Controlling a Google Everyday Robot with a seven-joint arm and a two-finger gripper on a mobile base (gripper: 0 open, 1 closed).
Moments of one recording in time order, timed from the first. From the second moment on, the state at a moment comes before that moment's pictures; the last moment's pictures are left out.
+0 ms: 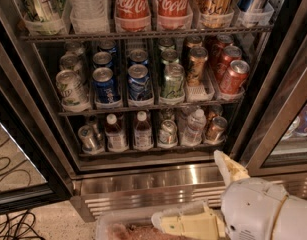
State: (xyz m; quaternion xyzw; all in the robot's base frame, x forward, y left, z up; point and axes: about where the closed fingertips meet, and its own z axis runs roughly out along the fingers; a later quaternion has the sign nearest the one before) arm 0.325 -0.071 0.857 -0.30 0.79 0.24 0.48
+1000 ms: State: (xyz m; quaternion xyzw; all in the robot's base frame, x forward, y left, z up) arm 0.380 -0.089 0.867 -0.25 0.81 0.17 0.51
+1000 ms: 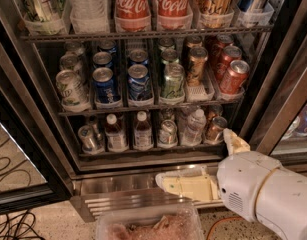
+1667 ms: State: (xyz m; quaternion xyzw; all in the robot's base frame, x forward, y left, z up) arm 0.431 -0.099 0.871 -0.25 0.81 0.10 0.53
